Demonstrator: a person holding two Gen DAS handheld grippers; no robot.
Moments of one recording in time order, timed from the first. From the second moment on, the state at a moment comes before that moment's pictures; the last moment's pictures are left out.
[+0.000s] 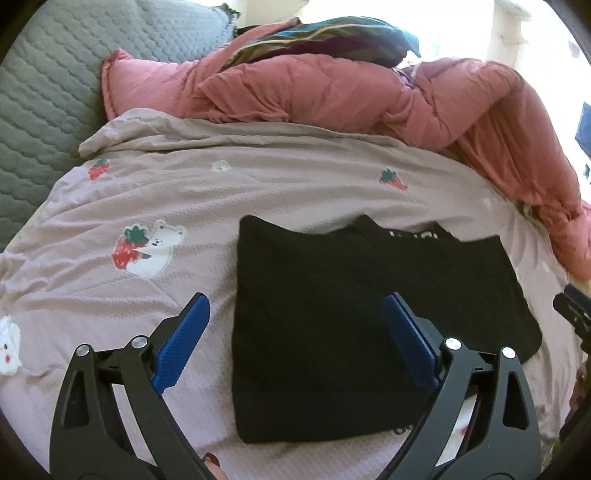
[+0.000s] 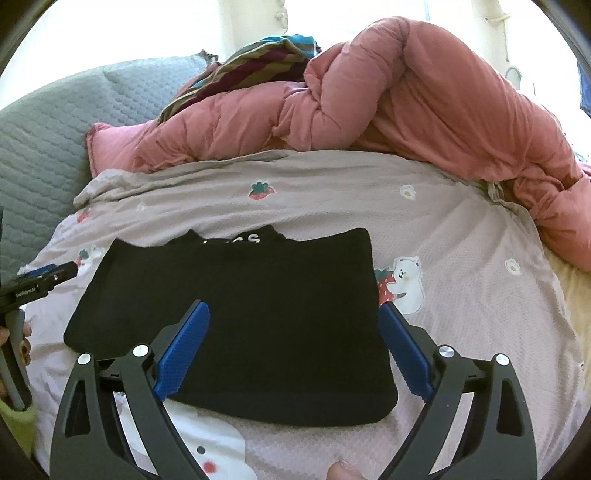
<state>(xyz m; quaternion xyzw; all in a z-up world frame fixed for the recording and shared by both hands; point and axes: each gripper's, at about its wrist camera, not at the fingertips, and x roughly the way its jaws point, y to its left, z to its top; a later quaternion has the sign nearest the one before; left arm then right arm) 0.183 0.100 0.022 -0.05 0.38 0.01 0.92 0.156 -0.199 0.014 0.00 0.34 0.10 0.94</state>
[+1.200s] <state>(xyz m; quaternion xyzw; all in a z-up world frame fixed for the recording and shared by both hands) 0.167 0.050 -0.041 0.04 0.47 -0.02 0.88 0.170 -0.176 -0.068 -0.03 0.45 0.10 0.89</state>
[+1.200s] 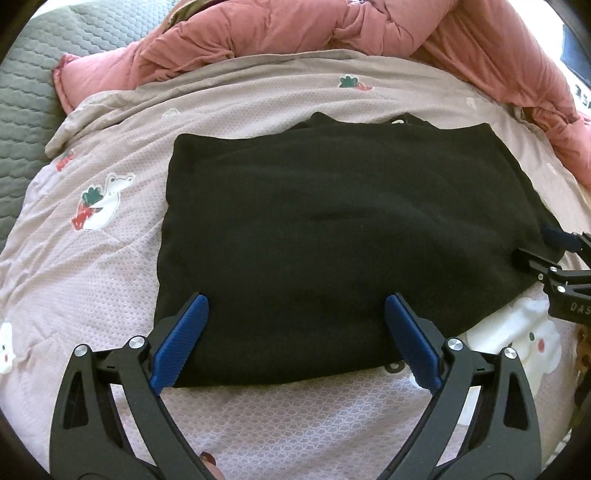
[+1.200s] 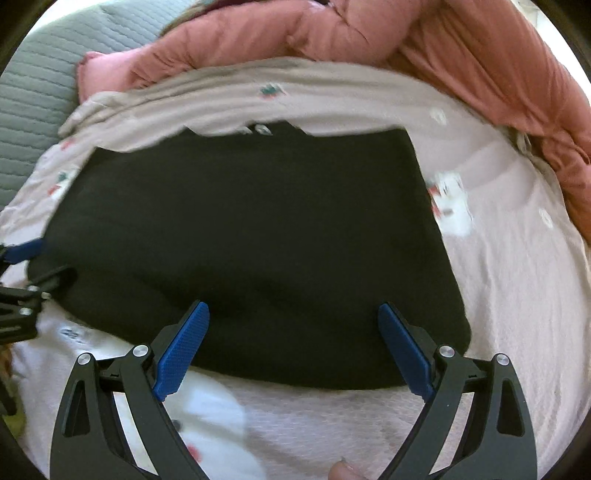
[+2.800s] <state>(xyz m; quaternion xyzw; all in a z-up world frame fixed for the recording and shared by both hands) 0.154 0.030 0.012 0.04 0.41 -0.03 0.91 0.124 -0.187 -0.013 0.01 0.39 0.16 0.91</state>
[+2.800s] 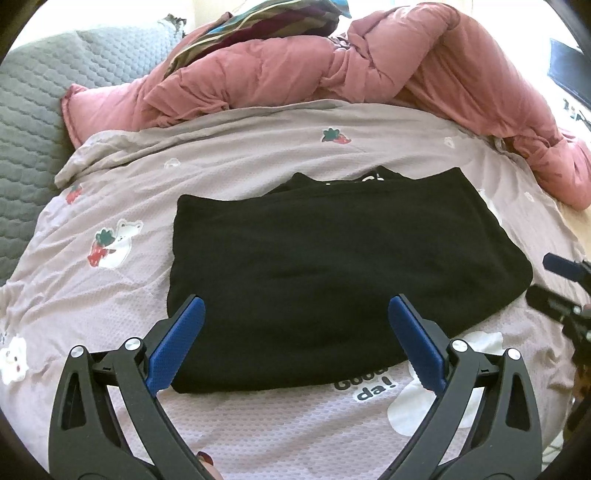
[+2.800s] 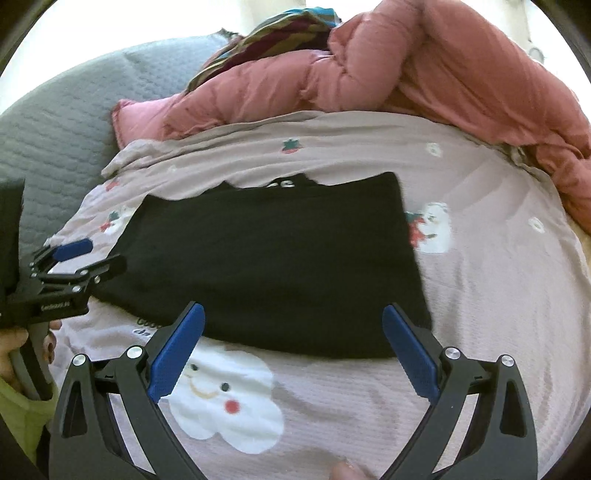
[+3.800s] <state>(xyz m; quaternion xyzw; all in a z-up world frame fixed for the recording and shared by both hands) 0.183 0.124 0.003 -0.08 0.43 0.04 0.90 0.129 -0.039 -0.038 -0.12 0.39 0.28 0.87</state>
